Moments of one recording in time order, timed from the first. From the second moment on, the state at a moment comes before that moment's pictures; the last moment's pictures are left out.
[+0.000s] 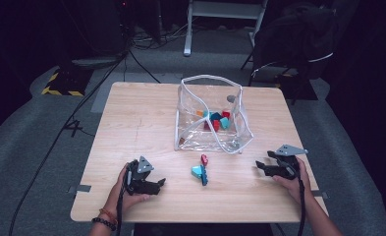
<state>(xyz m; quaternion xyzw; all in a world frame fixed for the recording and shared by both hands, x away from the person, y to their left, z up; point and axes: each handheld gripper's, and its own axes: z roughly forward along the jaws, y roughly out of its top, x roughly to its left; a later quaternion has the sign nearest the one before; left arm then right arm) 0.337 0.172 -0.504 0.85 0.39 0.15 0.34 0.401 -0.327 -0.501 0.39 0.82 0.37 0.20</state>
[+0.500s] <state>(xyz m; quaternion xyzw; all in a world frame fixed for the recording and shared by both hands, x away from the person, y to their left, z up) 0.333 0.156 -0.496 0.87 0.34 0.12 0.33 0.403 -0.328 -0.504 0.39 0.82 0.37 0.19</state>
